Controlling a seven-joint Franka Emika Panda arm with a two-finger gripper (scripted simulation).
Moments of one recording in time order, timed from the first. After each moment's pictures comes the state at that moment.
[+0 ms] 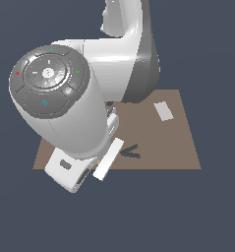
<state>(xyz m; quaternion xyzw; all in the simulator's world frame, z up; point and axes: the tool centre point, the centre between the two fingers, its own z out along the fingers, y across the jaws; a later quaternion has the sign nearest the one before) 0.113 -0.058 0.038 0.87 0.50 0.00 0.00</state>
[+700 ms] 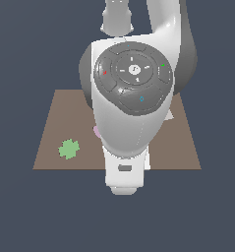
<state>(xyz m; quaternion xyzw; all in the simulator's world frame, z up) 0.111 0.015 0.040 0.72 0.70 0.00 0.00</state>
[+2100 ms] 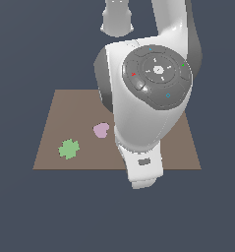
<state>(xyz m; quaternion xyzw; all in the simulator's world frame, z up) 0.099 0.039 0.030 0.65 0.76 0.00 0.00</state>
